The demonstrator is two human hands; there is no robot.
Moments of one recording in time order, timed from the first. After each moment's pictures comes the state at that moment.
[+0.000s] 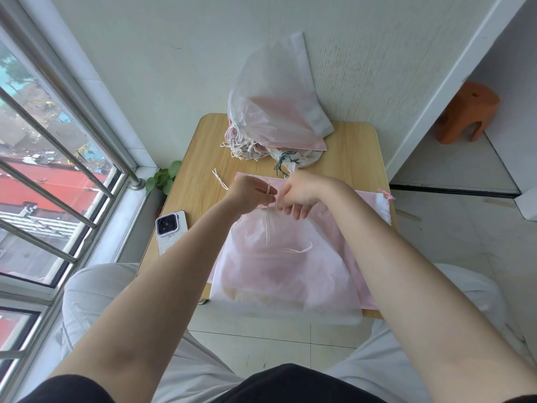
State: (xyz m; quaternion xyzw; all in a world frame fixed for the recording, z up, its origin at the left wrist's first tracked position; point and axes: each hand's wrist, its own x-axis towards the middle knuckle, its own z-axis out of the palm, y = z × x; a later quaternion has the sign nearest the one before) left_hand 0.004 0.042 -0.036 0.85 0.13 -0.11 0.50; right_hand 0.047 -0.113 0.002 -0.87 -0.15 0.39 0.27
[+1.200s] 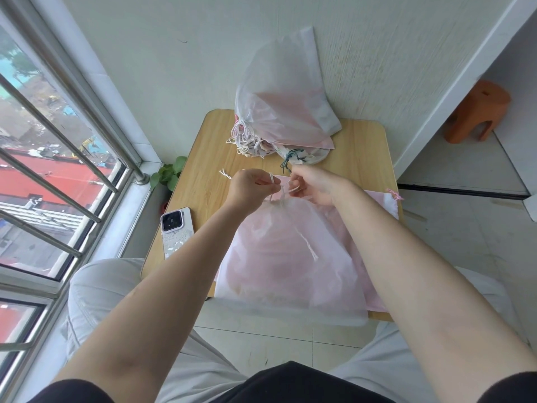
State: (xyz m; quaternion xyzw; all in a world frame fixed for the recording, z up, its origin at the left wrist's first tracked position) left_hand 0.001 0.044 -0.043 0.83 0.12 0.03 0.55; right_hand 0.071 -0.112 -0.030 -0.71 0.04 0.40 0.58
